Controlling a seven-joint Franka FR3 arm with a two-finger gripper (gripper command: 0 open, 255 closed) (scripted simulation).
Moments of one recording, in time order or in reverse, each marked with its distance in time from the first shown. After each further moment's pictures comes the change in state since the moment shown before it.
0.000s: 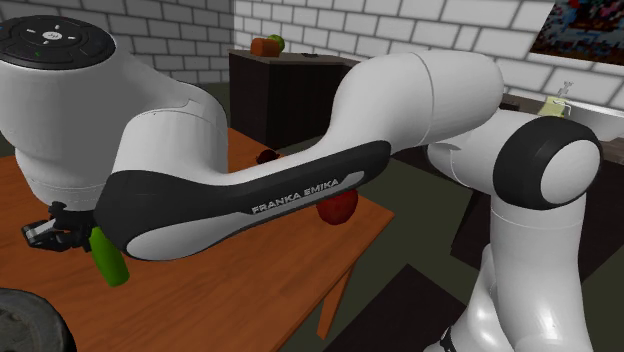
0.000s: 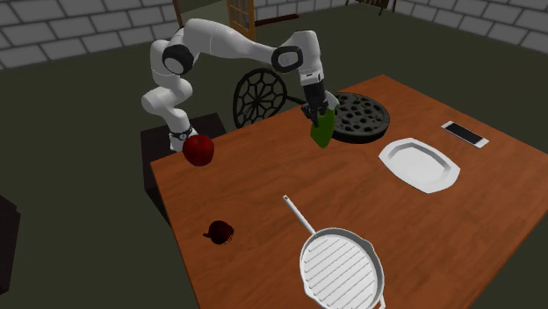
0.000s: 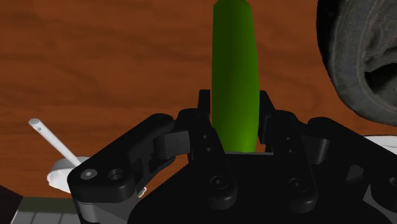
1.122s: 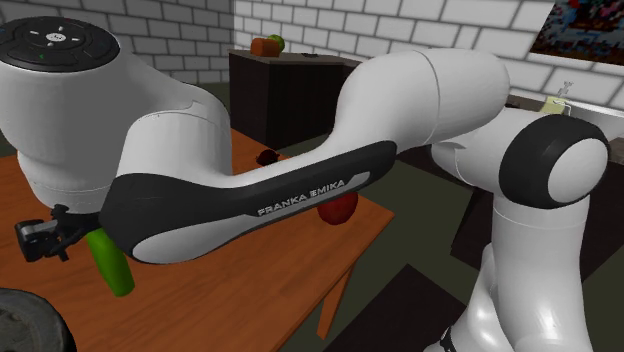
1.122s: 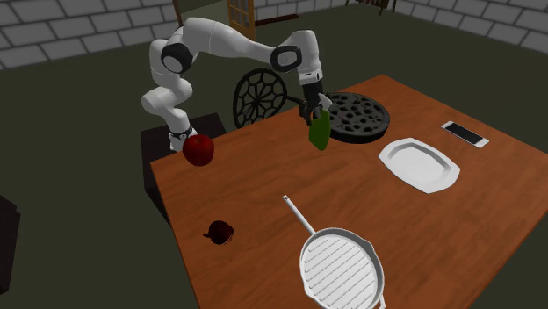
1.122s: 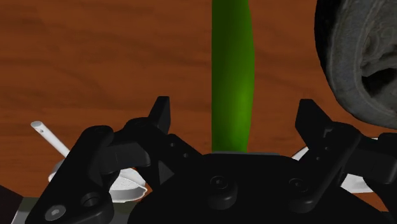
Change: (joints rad) arm -0.004 -0.018 0.004 -0.026 0.004 0.007 0.007
